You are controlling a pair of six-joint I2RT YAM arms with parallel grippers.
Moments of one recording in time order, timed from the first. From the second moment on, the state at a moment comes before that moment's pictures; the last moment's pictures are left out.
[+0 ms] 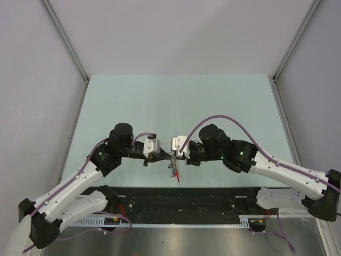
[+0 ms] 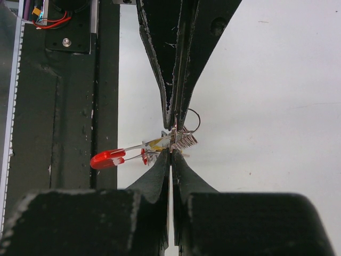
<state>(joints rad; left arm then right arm) -0.67 0.85 0.72 -0.25 0.87 0.42 1.08 1.10 1.03 -0.44 -0.29 -0.43</state>
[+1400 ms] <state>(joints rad) -0.67 0.85 0.72 -0.25 0.87 0.42 1.08 1.09 1.03 -0.44 -0.28 -0.42</state>
